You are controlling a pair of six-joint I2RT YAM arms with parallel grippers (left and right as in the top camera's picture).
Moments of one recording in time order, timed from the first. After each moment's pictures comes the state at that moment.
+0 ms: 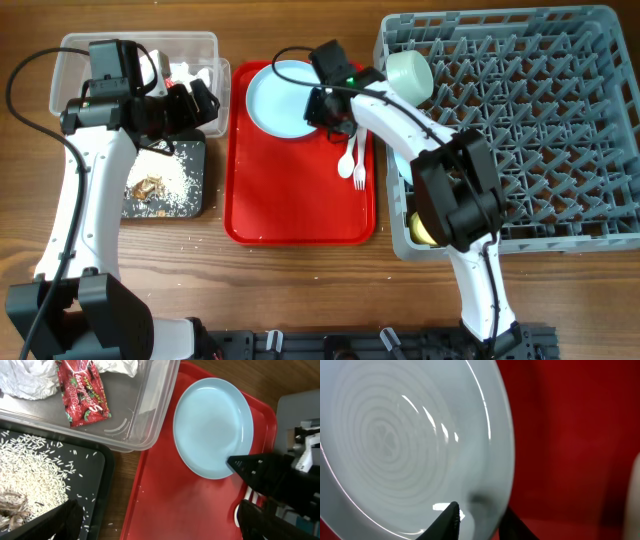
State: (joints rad) left arm 0.10 1.59 1.35 -0.83 0.28 -0.29; right arm 0.52 2.31 1.79 -0.67 -0.12 0.78
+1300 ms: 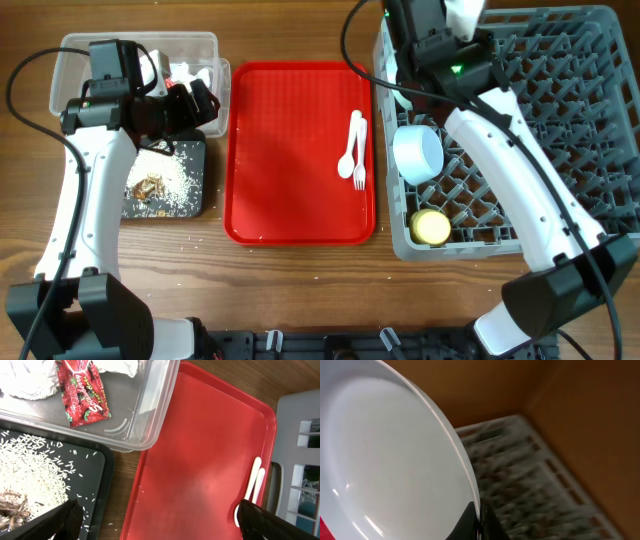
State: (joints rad) left arm 0.10 1.59 1.35 -0.83 0.28 -0.29; right arm 0.43 1.75 1.77 -0.90 1.00 0.38
